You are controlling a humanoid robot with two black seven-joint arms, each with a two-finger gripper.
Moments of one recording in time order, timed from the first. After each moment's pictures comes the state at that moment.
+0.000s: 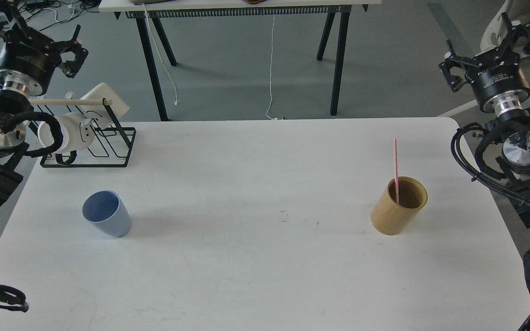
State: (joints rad) left arm -0.91 0.45 -0.71 -0.44 -0.29 -0.49 -0.25; right arm 0.81 -0.34 1.03 0.52 0.13 0.49 0.20
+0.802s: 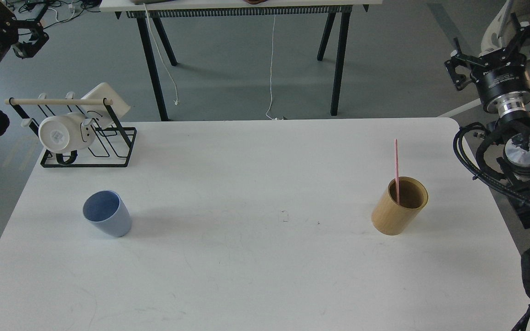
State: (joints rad) left arm -0.96 0.73 -0.68 -0.68 0.30 -0.49 -0.26; right arm 0.79 -0.33 1.09 0.52 0.13 0.49 0.20
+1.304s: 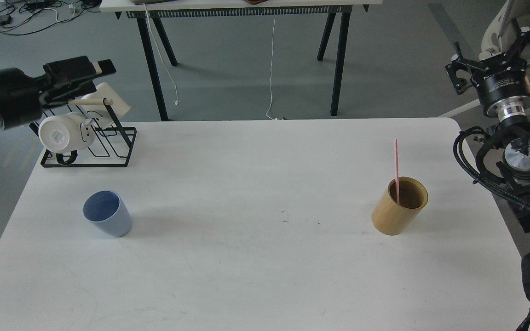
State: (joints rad) left arm -0.75 1.04 -0.68 -1.31 1.18 -0.49 -0.26; right arm 0.77 -0.33 1.09 0.53 0.13 0.49 0.22
